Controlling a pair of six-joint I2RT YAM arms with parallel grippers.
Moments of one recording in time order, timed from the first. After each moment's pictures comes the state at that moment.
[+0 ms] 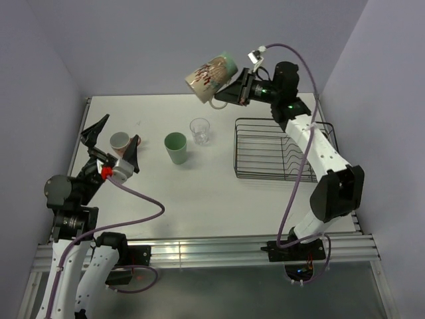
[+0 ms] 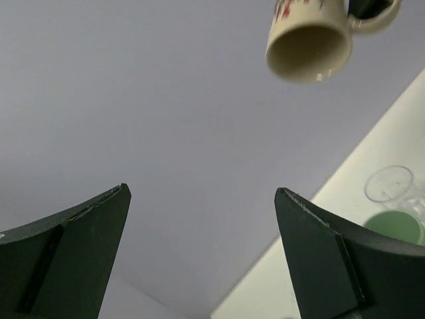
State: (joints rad) left arm -0.12 0.49 0.76 0.13 0.50 0.73; right arm 0.30 1.64 1.53 0.10 -0.95 0.89
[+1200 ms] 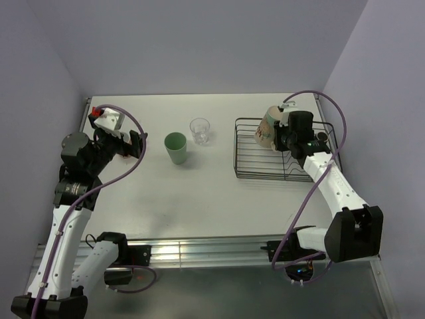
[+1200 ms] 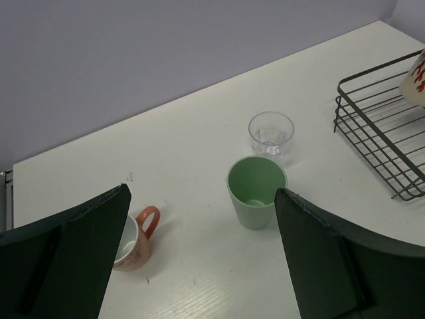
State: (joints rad) left arm -0.12 0.78 0.95 -0.25 0.31 0.13; right arm 0.12 1.24 0.99 -0.41 -0.02 -0.03
